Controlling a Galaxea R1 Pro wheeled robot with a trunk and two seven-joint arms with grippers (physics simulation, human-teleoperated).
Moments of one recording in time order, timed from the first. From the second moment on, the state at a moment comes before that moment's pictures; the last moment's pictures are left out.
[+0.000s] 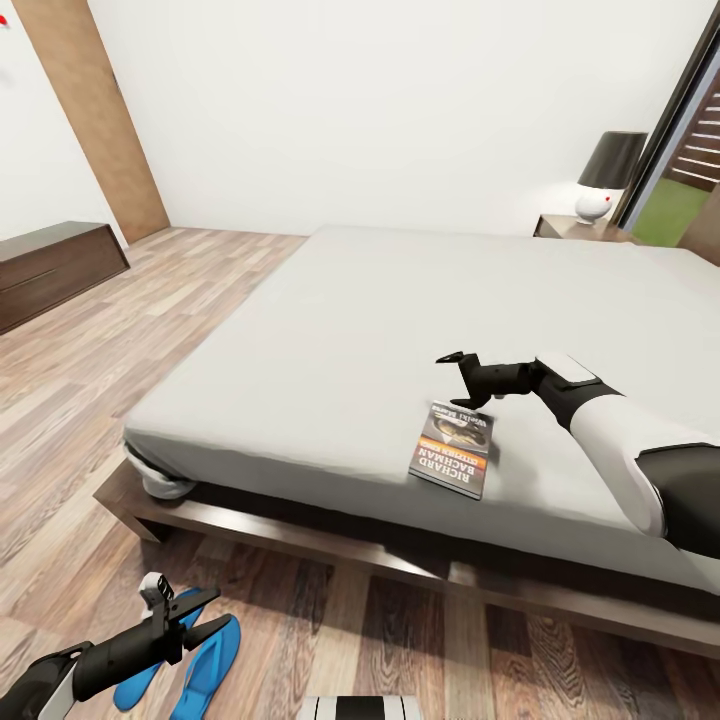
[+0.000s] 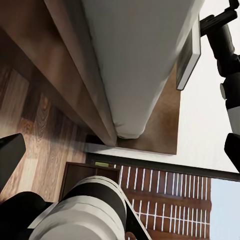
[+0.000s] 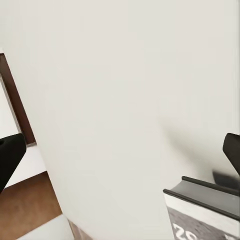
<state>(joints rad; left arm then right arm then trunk) -0.42 0.32 0.17 -0.48 0.32 0.76 -1.57 -1.43 -0.16 0.26 -0.16 -1.57 0.83 -0.19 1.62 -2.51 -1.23</state>
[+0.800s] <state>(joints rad) -0.42 0.32 0.17 -0.48 0.32 0.76 -1.57 -1.43 -0.16 0.26 -0.16 -1.57 0.83 -0.19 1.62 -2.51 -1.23</state>
